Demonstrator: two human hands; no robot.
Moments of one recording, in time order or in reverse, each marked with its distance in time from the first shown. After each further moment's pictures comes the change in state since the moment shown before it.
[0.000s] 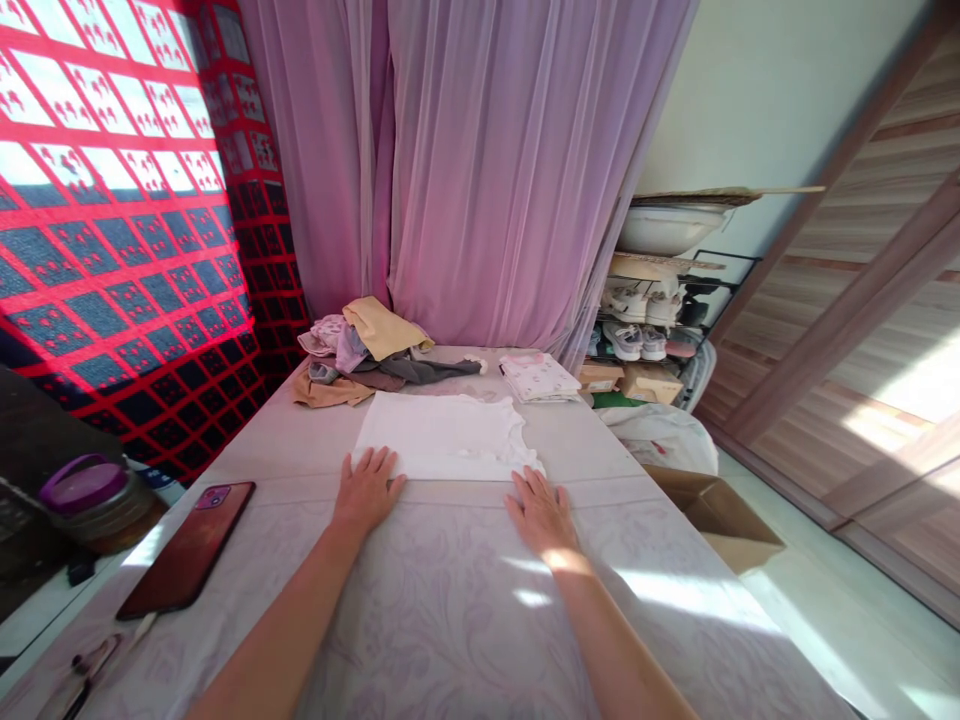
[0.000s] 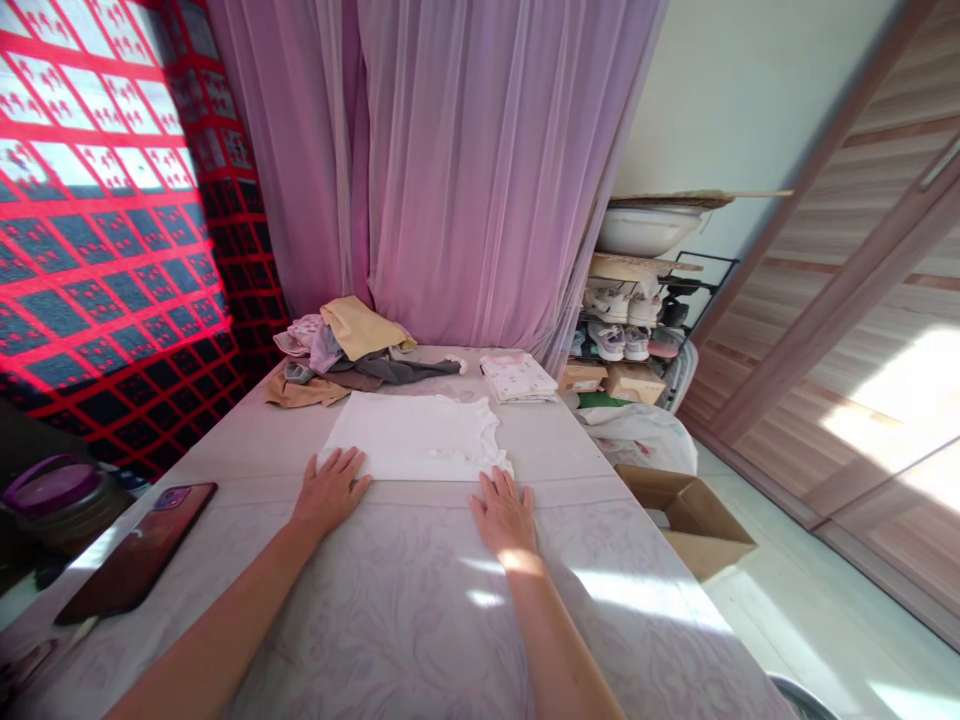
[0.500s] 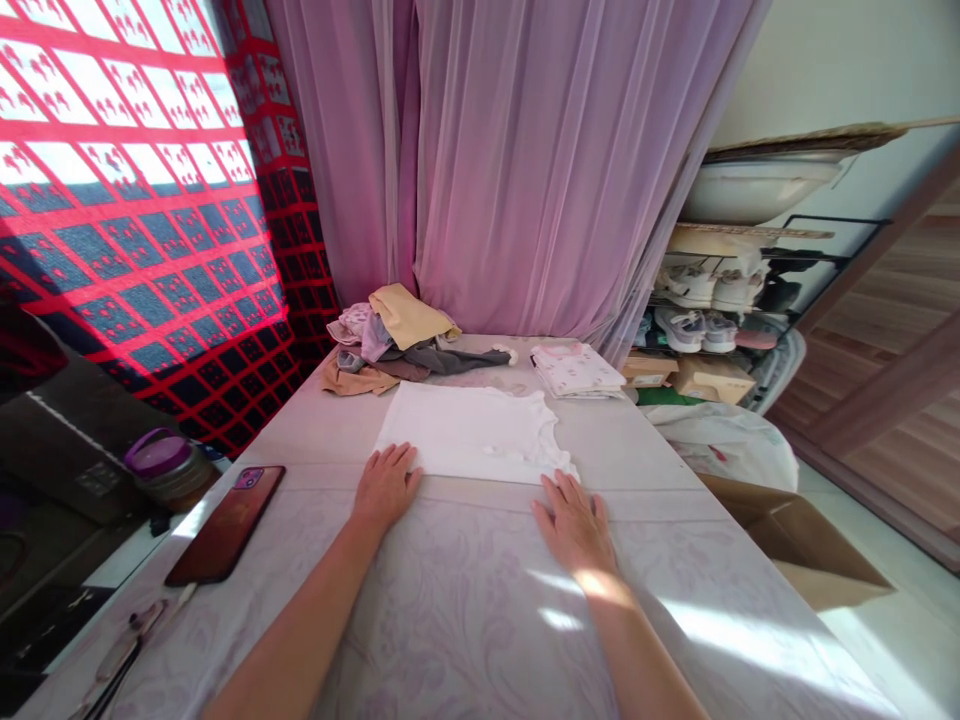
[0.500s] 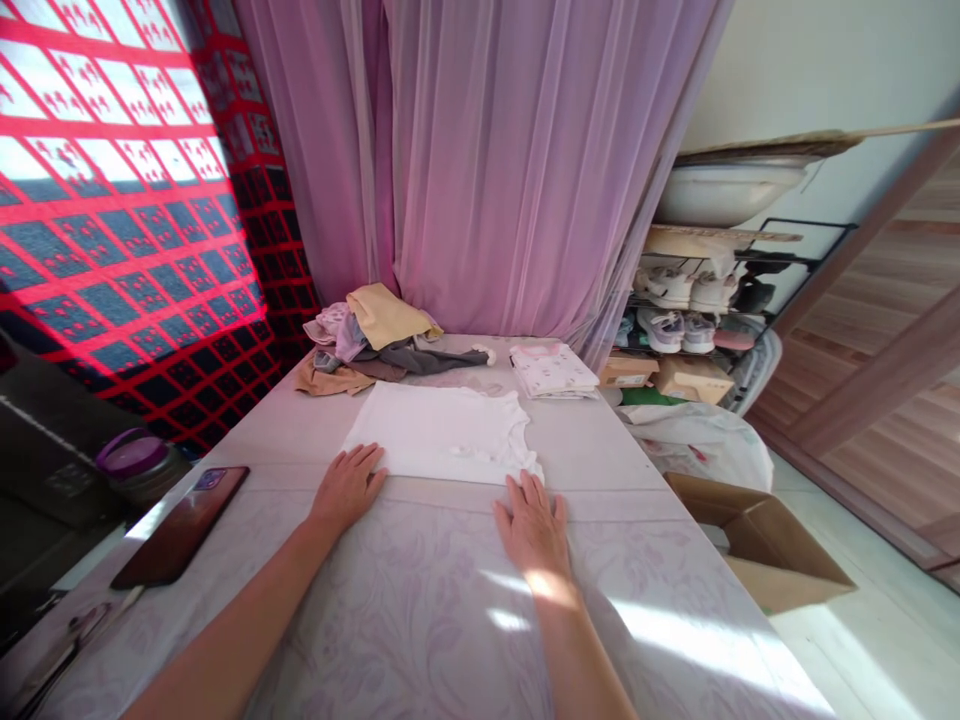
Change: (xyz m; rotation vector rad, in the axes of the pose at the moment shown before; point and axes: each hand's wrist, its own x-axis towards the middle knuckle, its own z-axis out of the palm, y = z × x) left_hand -0.002 0.001 0.002 -0.063 0.004 -0.035; right_hand -0.001 0.007 0.011 0.031 0.069 -0.029
